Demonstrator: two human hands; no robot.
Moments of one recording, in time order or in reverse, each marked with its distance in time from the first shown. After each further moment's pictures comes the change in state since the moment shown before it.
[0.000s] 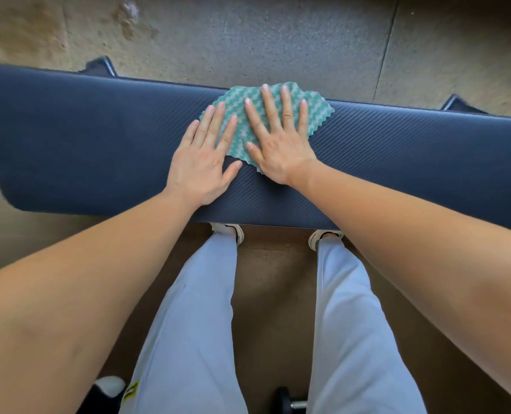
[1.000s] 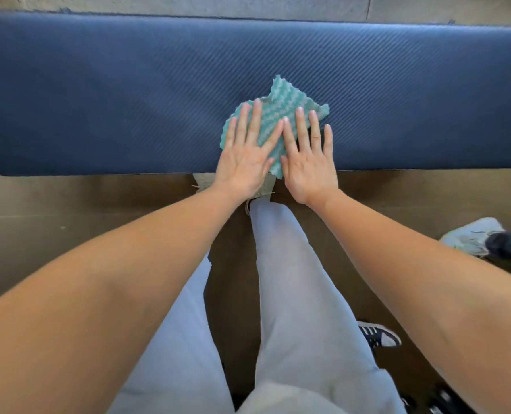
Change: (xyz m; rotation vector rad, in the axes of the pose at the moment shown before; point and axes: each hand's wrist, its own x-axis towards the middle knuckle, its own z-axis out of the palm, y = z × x) left_hand -0.043 0.132 0.039 -0.094 -0.034 0.116; right_hand -0.162 0.017 0.078 0.029 0.030 0.211
